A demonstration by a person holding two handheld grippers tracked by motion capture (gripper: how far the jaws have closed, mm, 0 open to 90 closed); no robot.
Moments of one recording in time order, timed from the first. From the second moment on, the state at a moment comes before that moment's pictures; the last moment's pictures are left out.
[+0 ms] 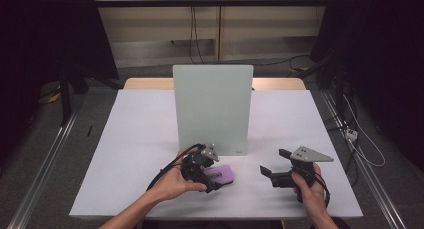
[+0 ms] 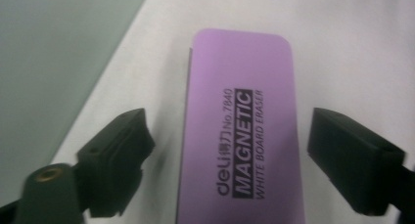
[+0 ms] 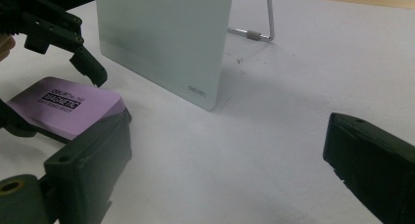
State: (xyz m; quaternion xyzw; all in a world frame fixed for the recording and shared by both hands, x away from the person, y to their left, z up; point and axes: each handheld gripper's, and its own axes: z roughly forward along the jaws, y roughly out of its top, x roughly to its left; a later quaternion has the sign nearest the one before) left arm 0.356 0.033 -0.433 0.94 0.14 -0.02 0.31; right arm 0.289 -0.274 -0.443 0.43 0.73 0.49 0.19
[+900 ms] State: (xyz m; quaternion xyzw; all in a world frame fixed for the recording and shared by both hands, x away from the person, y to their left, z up) left arm 0.348 0.134 -0.409 0.84 0.27 0.11 0.46; right arm 0.285 -0.277 -0.443 0.44 0.73 0.49 0.19
